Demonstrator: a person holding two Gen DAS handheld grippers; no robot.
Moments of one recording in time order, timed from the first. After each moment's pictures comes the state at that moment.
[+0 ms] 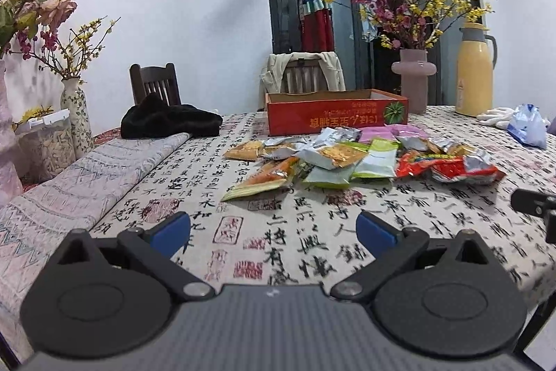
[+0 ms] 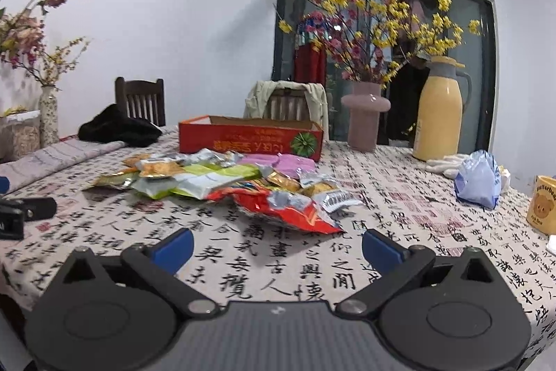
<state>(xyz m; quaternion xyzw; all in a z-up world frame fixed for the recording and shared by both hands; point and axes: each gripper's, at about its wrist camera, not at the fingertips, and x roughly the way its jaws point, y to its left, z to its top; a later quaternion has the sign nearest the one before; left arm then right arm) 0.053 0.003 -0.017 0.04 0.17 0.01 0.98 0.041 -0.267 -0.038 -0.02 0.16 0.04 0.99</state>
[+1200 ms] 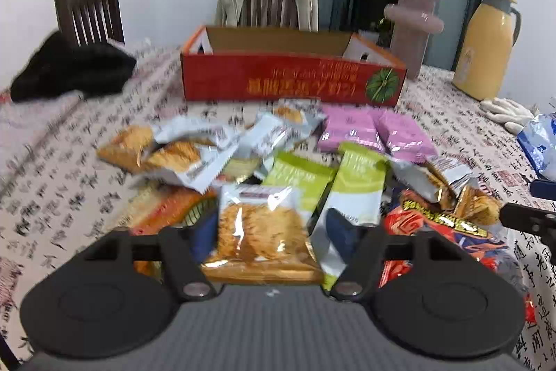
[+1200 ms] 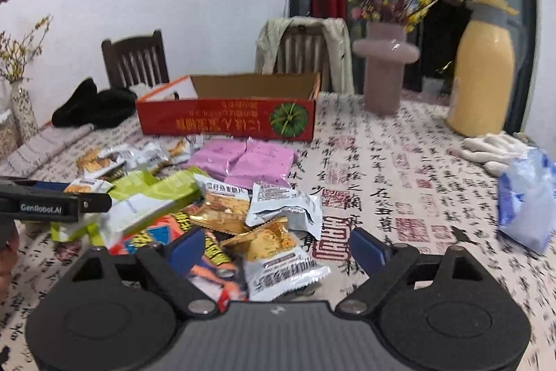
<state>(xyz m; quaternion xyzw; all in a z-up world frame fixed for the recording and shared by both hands) 0.267 -0.061 -0.010 -0.02 0.34 -0.05 0.94 0.240 -0.339 -0.008 -0.01 0.30 0.11 0.95</state>
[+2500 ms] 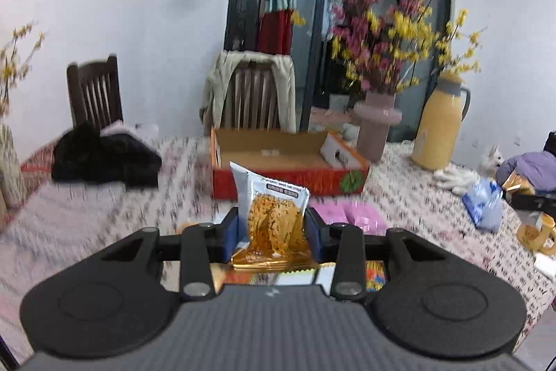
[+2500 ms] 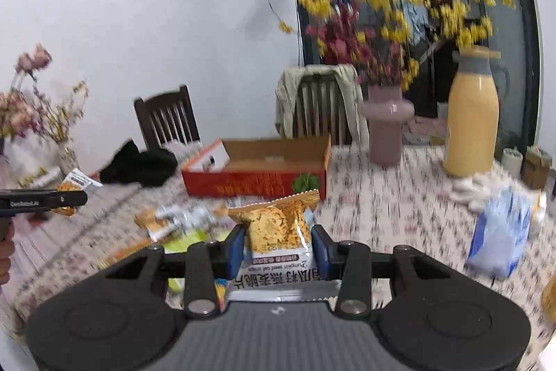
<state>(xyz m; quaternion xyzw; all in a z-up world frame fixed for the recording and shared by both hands) 0.174 0.014 0.132 -0.02 0.21 -0.10 0.97 0.146 -0.375 0.122 0.04 0.21 0.15 0.96</state>
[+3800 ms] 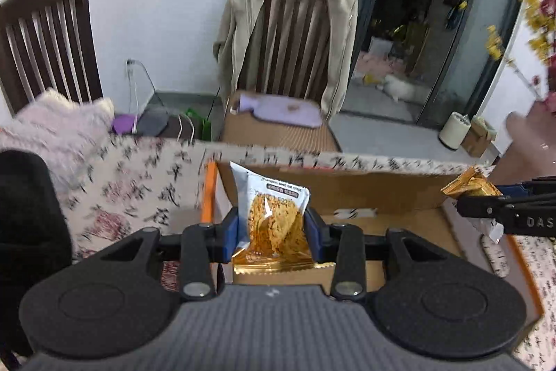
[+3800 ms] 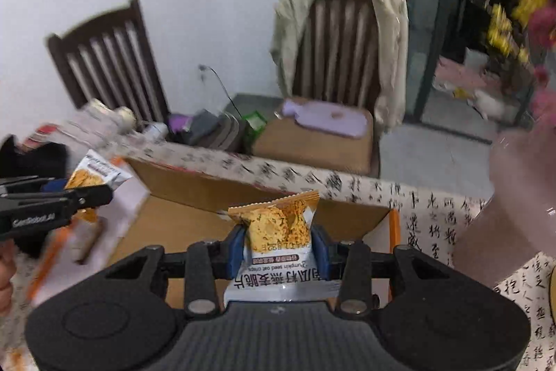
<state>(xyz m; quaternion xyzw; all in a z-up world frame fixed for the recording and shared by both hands) 0.652 0.017 0.033 -0.06 0.36 -0.06 0.93 0.682 -0.237 0.060 -0.04 0.41 0.13 0.90</state>
